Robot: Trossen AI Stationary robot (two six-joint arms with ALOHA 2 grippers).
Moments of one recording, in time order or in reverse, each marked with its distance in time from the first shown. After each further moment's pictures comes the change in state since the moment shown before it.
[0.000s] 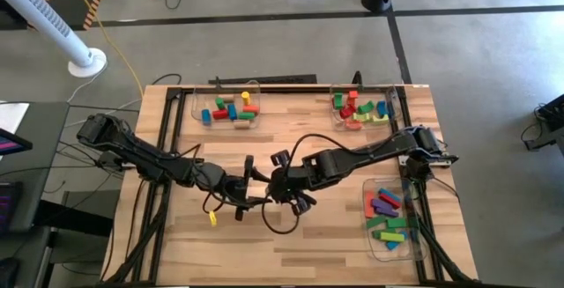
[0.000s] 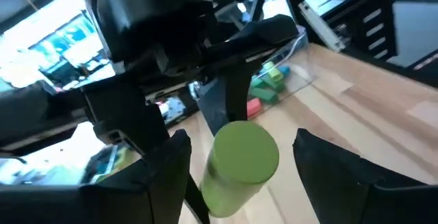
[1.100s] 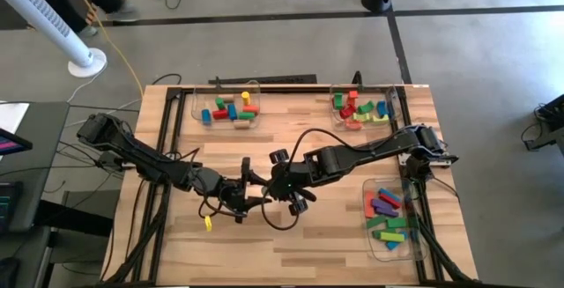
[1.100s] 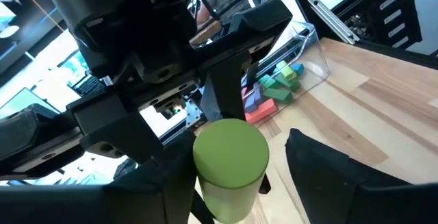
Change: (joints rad) left arm -0.063 0.000 0.000 0.030 -0.109 0.107; right arm -0.018 -0.017 0.000 0.057 -0.063 0.047
